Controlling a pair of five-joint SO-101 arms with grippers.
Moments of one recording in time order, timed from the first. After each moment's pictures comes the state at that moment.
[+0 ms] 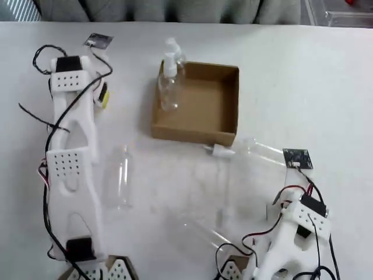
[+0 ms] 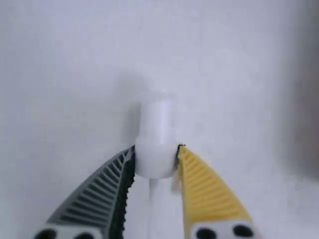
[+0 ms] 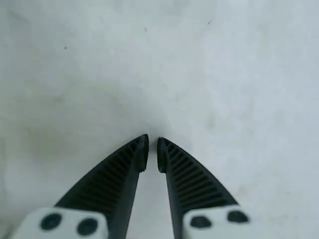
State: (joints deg) left arm -13.1 61.7 -67.9 94.5 -17.9; right arm 28.5 -46.3 77.0 56.1 30.9
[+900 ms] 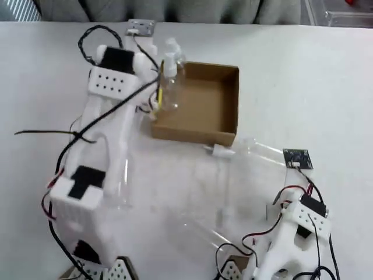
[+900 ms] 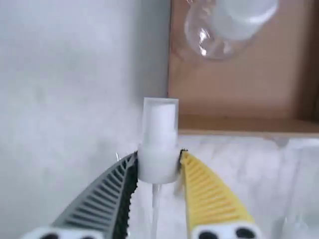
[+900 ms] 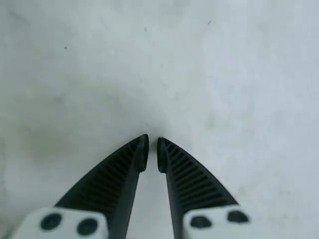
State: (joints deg) left arm 9.0 22.5 -36.7 101.9 14.3; right arm 28.5 -46.3 77.3 56.0 30.9
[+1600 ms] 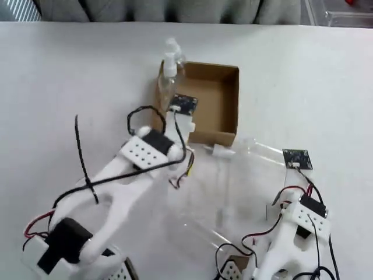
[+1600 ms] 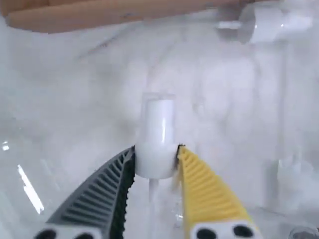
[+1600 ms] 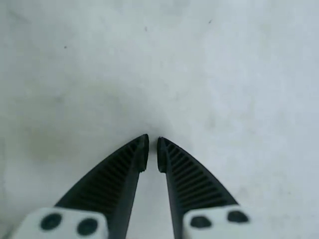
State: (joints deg) left arm 29.0 -8.9 31.7 65.6 22.2; right arm 28.5 -46.4 77.6 55.9 30.9
